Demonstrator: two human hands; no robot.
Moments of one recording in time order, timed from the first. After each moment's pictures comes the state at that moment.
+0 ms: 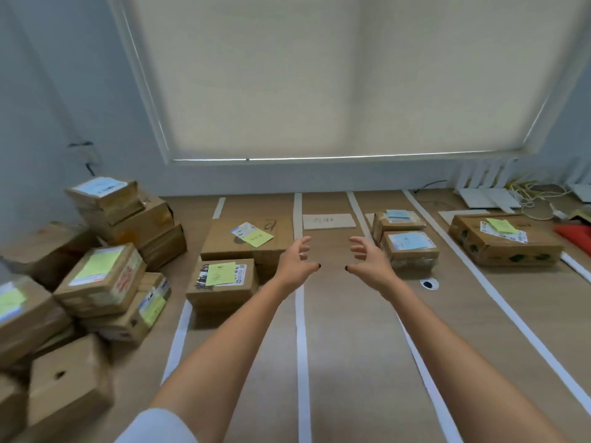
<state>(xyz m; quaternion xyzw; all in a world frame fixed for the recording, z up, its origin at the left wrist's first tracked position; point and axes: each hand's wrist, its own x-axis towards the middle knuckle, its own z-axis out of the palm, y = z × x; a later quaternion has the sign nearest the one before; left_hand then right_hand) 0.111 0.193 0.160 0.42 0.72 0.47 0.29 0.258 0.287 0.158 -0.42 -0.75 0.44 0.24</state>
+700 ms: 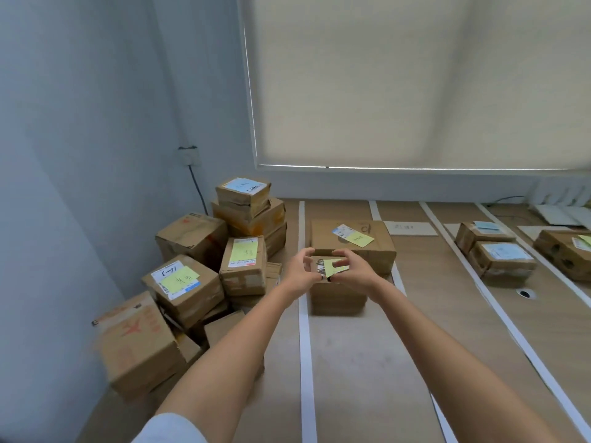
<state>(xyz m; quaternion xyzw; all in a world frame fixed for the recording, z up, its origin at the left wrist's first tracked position) -0.110 -0.053 0.182 0.39 0.74 0.47 0.28 0.007 0.044 0.190 -0.36 -0.80 0.46 0.13</state>
